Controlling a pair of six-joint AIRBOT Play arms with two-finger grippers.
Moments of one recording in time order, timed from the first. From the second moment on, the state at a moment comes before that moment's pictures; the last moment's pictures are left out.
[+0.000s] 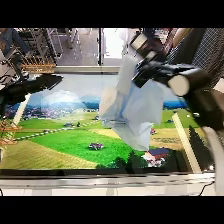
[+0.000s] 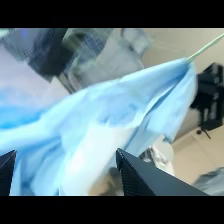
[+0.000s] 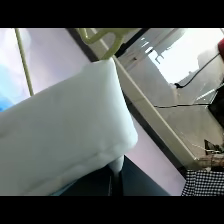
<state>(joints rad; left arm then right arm) 0.21 -1.69 1.67 0.06 -1.32 -0.74 0.36 -1.33 1.76 -1.58 0.80 0.96</state>
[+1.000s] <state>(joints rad) -0.30 -1.74 1.67 -0.05 -1.35 -0.94 0.33 -1.09 1.76 -1.40 1.08 0.85</state>
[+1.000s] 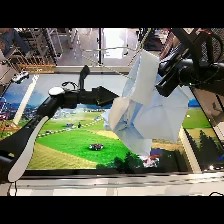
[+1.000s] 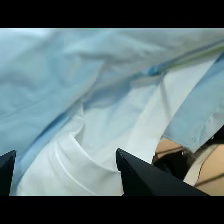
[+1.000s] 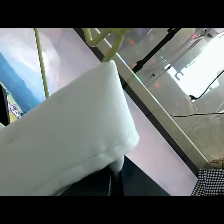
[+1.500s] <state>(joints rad) -0.41 -1.74 1.71 0.07 -1.27 -0.90 0.33 -1.09 1.76 -1.39 1.09 0.85</state>
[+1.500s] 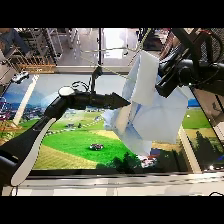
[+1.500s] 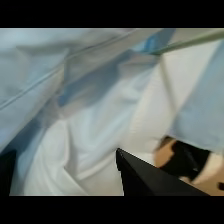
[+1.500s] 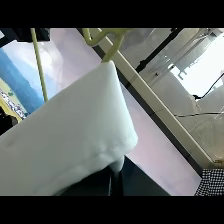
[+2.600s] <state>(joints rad) -0.21 -1.75 1.72 0.20 -1.02 -0.95 0.32 -1.09 1.76 -1.42 1.11 0.96</state>
